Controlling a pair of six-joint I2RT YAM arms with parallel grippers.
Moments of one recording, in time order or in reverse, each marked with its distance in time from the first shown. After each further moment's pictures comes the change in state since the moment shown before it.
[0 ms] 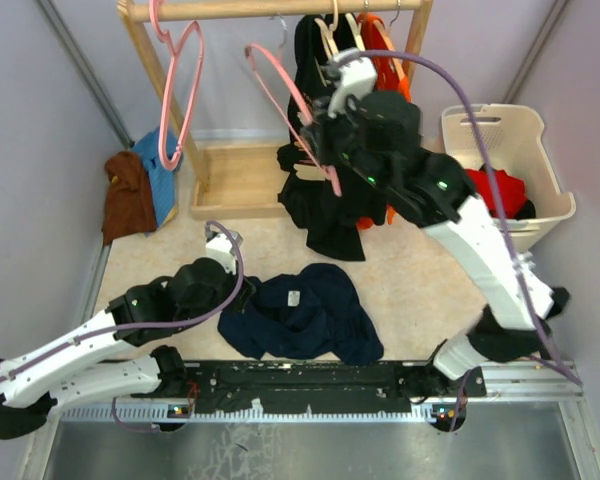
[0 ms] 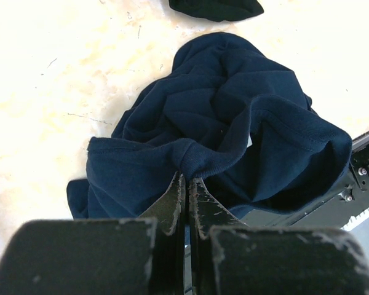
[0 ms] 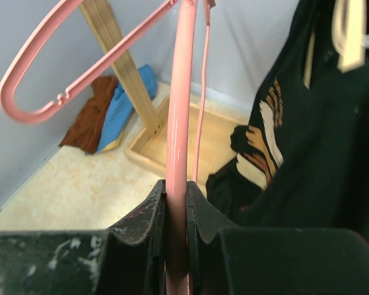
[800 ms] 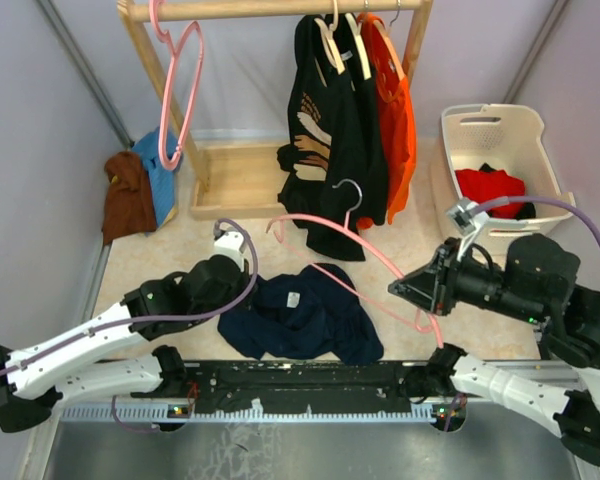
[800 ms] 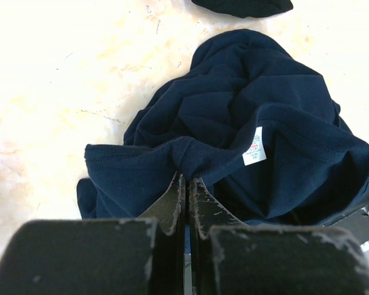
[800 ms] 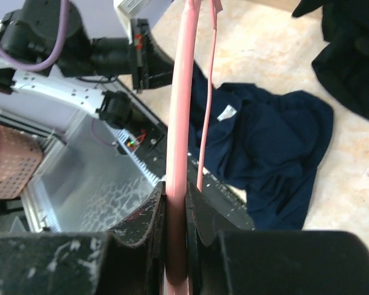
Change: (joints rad) left arm 0.001 0.080 0.006 0.000 -0.050 -0.016; right arm 0.000 -0.898 -0.709 -0.390 -0.425 0.364
